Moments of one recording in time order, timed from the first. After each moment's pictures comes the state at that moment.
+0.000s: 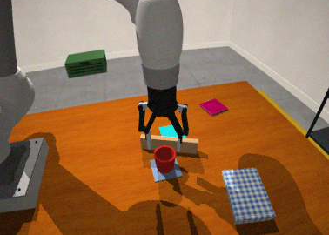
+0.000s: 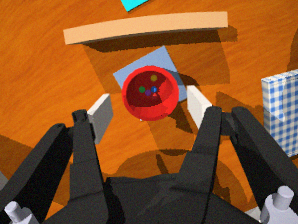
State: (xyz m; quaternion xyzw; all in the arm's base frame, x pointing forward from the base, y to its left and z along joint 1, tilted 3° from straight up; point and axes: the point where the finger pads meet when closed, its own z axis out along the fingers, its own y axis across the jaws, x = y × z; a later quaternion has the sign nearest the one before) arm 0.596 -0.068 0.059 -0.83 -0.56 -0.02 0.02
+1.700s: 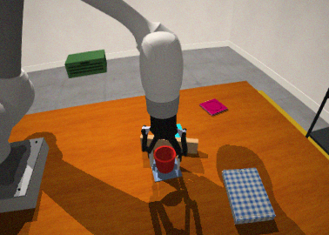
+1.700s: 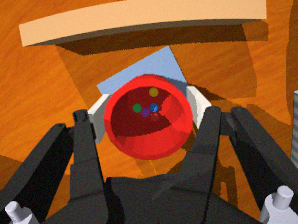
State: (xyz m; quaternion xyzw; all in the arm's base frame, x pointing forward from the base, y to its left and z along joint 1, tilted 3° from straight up) arm 0.597 -0.064 -0.029 -0.83 -0.56 -0.02 0.02
